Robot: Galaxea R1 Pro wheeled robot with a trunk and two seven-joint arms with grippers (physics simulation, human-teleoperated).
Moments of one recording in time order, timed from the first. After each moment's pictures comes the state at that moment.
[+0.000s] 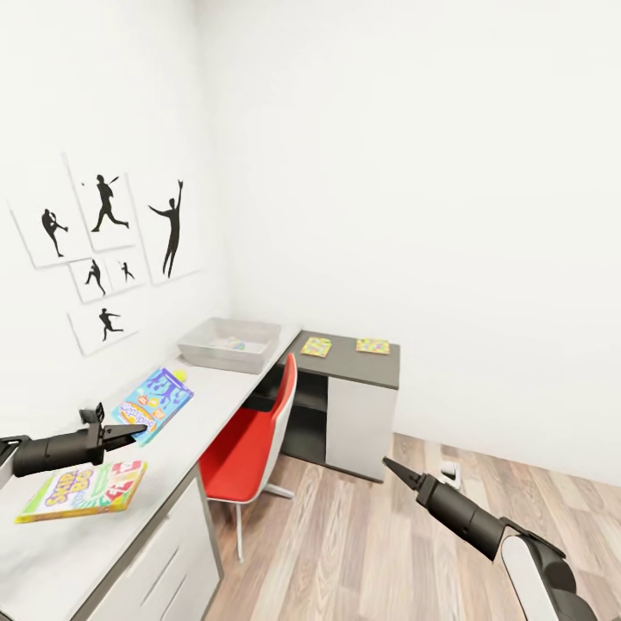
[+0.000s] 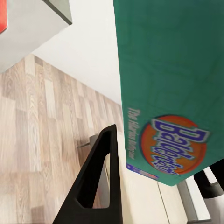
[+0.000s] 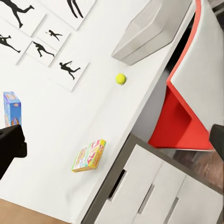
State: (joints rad) left arm -0.85 0.59 -0.04 -0.37 0.23 0.76 -1.57; right arm -0.17 -0.05 -0.23 -1.37 -0.60 0.70 0.74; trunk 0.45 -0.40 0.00
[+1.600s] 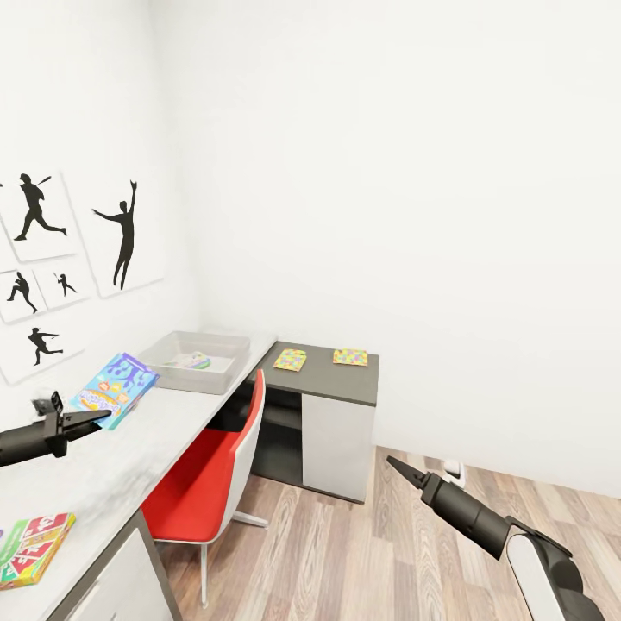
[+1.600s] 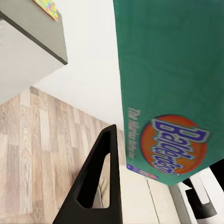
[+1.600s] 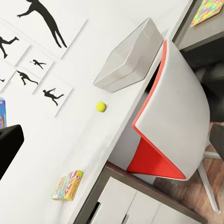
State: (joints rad) left arm -0.85 0.71 -0.03 -0.38 0.34 0.82 -1.57; right arm -0.17 -0.06 -0.24 -1.38 -0.60 0.71 0.74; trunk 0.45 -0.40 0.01
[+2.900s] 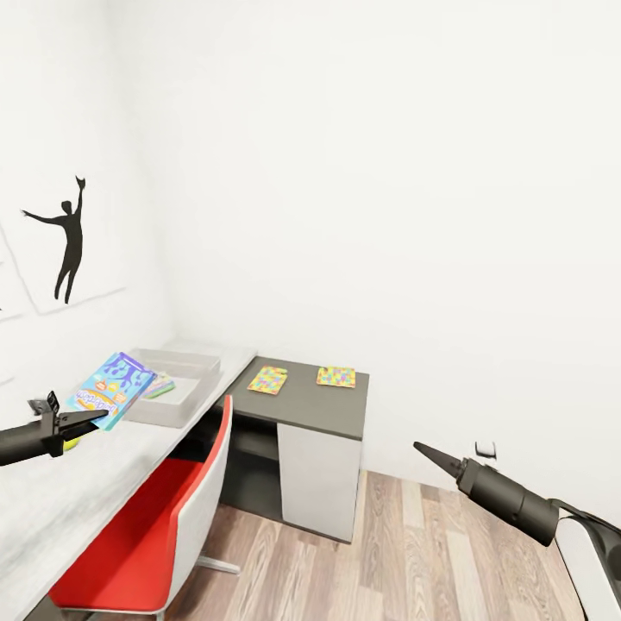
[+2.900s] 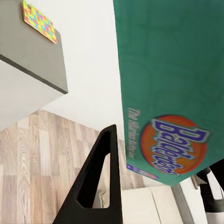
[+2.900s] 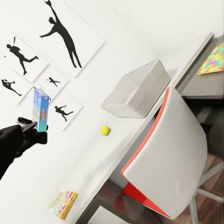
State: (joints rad) left arm -0.85 0.72 -0.03 -0.38 0.35 0.80 -1.57; right arm -0.17 -0.16 -0.31 -1.56 -0.63 0.88 0.87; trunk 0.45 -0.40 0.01
